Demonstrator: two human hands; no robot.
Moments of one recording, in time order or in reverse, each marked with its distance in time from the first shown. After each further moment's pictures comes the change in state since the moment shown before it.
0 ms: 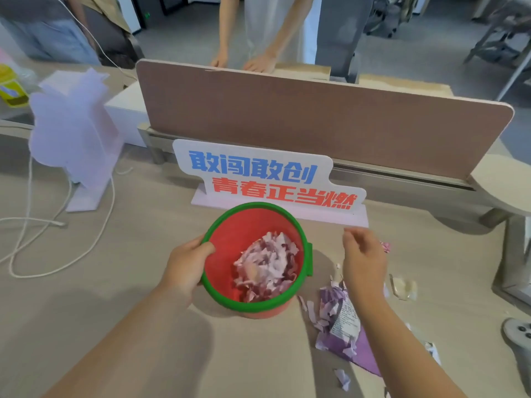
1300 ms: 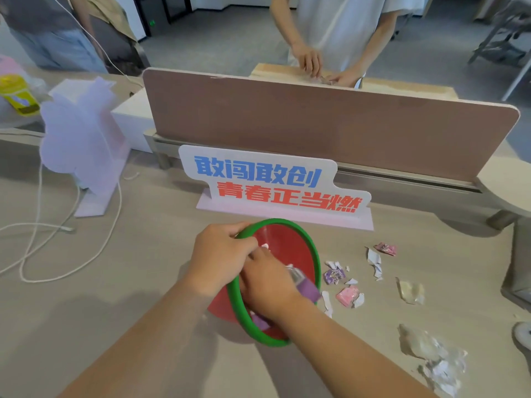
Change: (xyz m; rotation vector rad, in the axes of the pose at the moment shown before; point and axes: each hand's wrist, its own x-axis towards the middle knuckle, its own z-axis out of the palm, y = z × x) left_hand -0.021 0.034 0.029 0.456 -0.046 0.396; right_hand -0.068 -0.040 0.098 -0.663 -0.798 -0.669
